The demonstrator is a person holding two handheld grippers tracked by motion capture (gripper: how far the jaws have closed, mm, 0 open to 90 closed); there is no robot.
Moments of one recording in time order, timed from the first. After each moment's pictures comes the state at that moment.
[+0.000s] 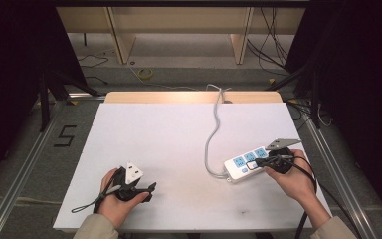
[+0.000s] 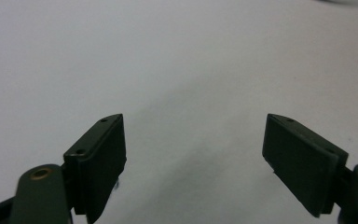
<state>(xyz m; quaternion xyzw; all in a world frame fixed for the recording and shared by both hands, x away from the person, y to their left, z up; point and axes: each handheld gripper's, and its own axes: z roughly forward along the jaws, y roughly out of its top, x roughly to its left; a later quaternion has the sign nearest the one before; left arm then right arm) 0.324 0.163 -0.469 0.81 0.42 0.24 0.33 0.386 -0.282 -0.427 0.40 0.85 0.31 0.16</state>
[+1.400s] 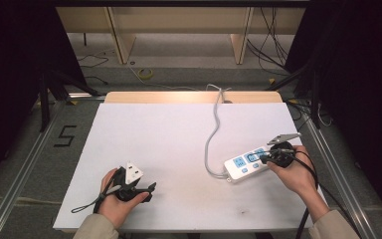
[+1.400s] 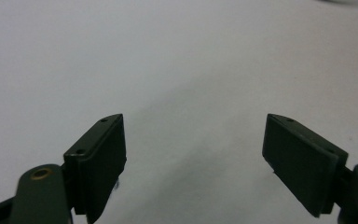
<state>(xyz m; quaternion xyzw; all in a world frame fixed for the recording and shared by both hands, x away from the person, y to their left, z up) 0.324 0.163 -0.469 0.81 0.42 0.24 0.33 0.404 -0.293 -0.431 0.43 0.85 0.27 0.16</state>
